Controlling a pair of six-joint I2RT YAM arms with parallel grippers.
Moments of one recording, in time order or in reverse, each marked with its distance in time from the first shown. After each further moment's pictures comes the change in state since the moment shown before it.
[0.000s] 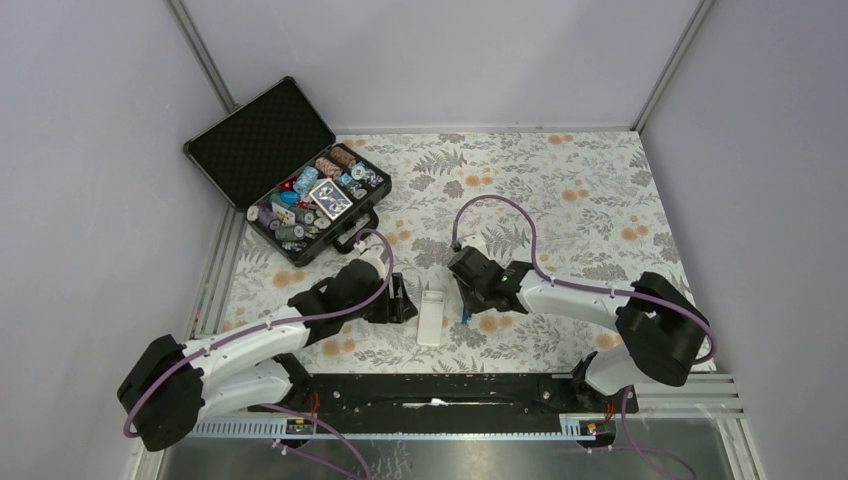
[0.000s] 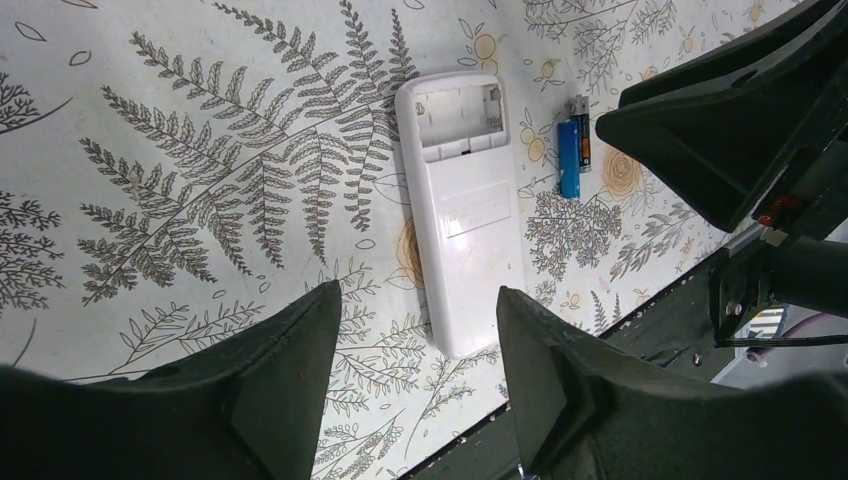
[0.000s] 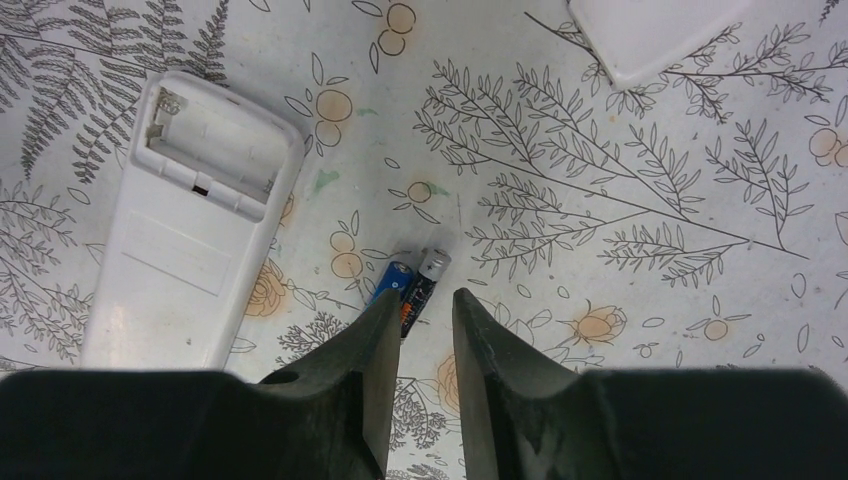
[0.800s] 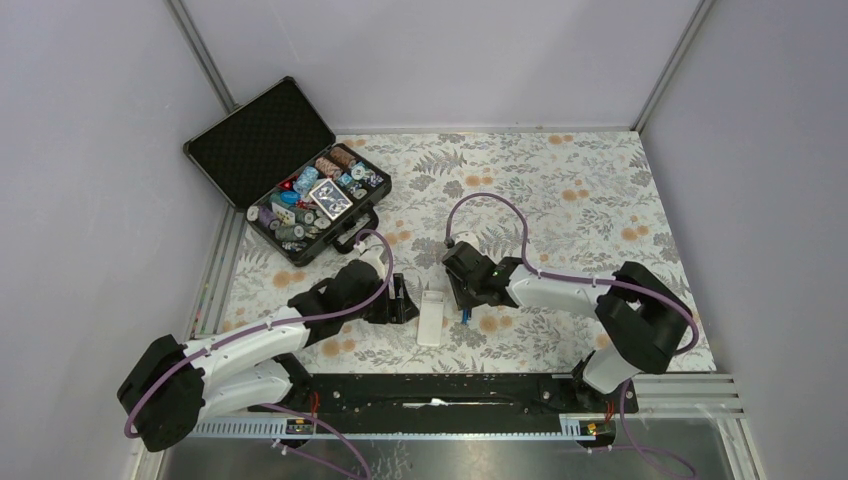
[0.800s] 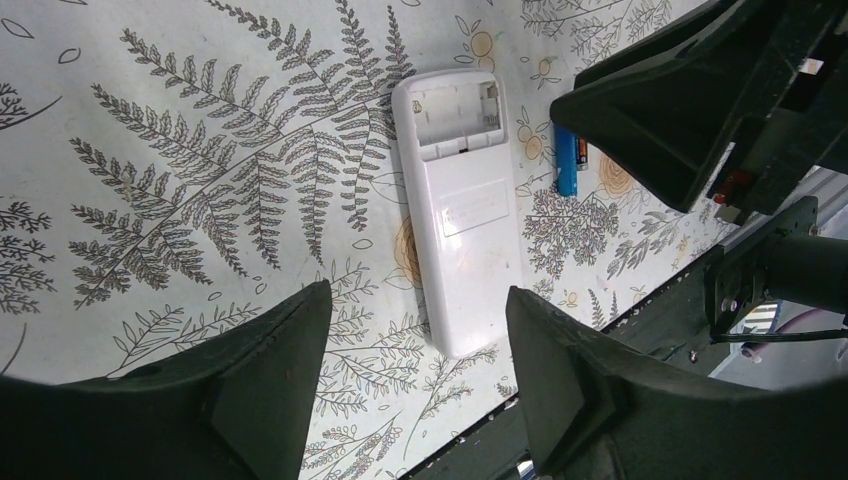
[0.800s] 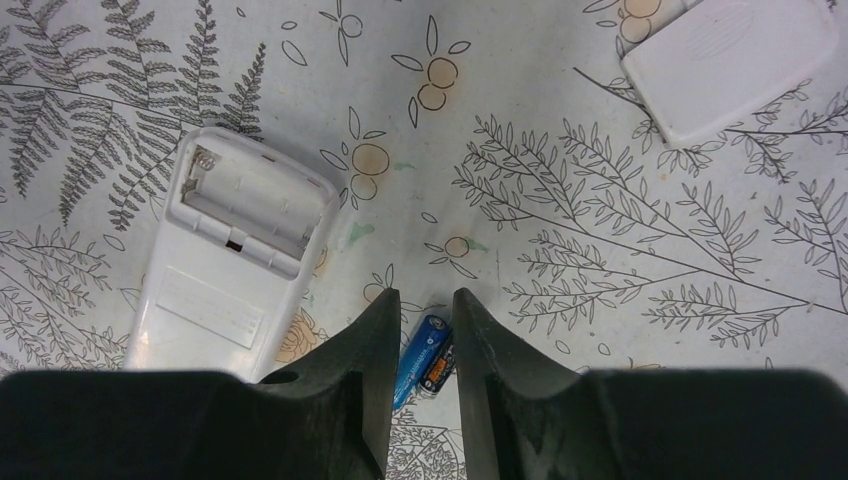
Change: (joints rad) left arm 0.007 0.000 -0.014 0.024 0.019 0.000; right arm -0.018 0.085 0.037 0.074 -0.045 0.004
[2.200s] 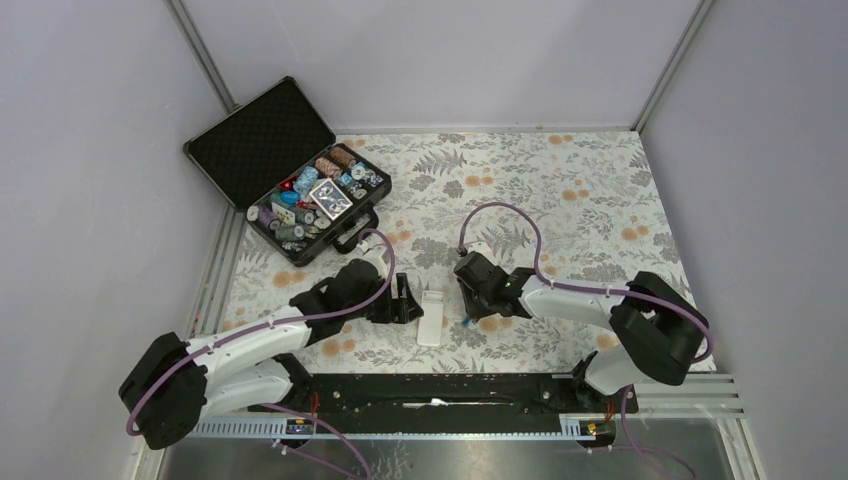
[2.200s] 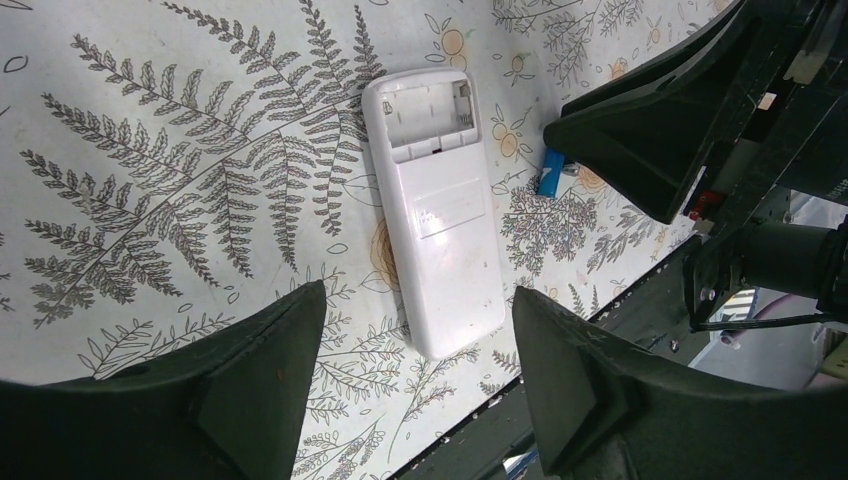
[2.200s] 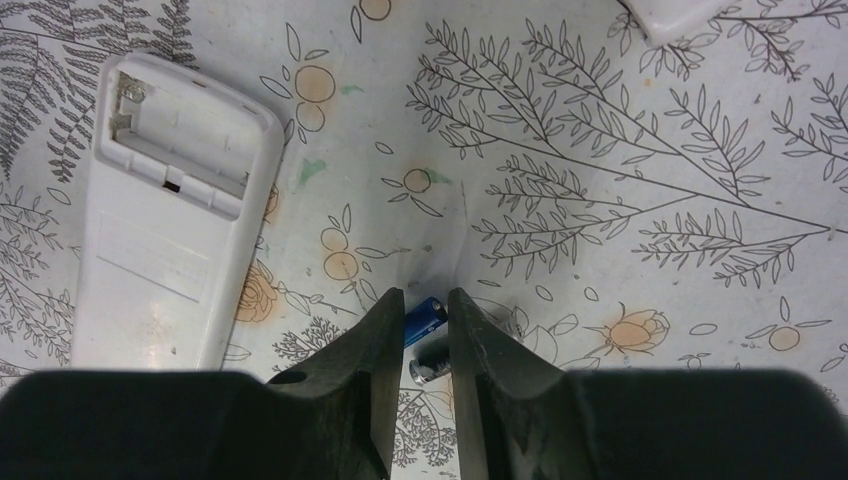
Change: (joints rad) left arm 0.000 0.016 0.000 0.036 0.038 -0.005; right arm -0.004 -0.072 -0.117 0.035 -0.016 0.058
